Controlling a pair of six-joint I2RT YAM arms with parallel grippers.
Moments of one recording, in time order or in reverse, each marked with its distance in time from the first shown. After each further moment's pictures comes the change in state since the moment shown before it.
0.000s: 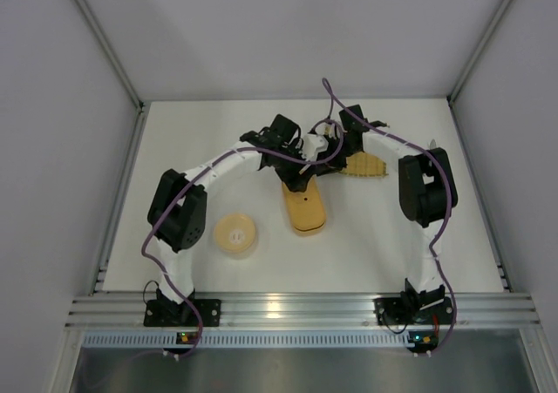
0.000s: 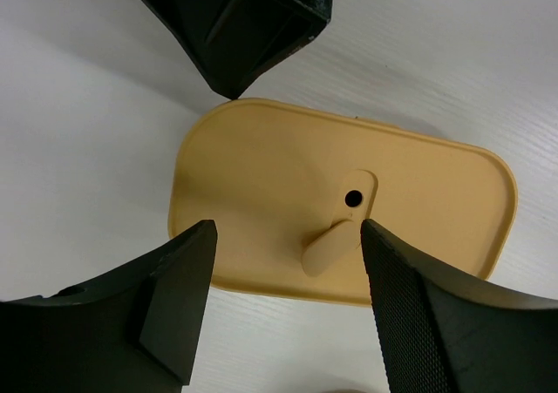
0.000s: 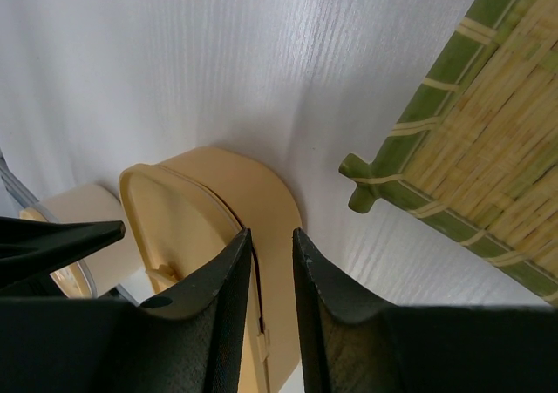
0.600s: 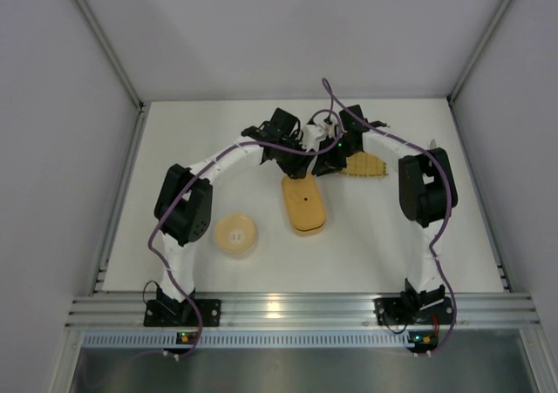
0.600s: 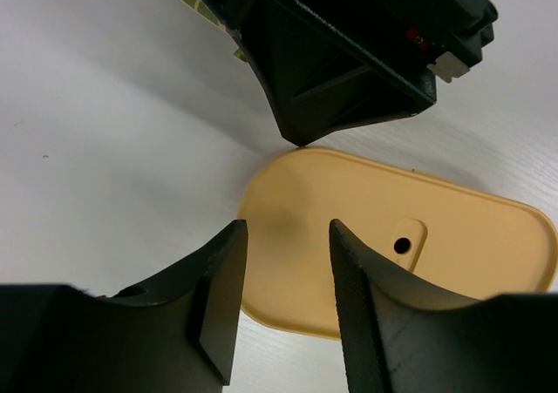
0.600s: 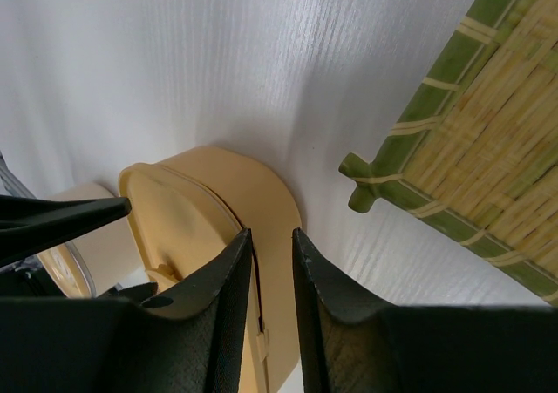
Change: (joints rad) left arm 0.027 0.071 0.082 0.062 -0.017 -0.044; right arm 0.000 0.000 0.000 -0.002 0.000 -0.004
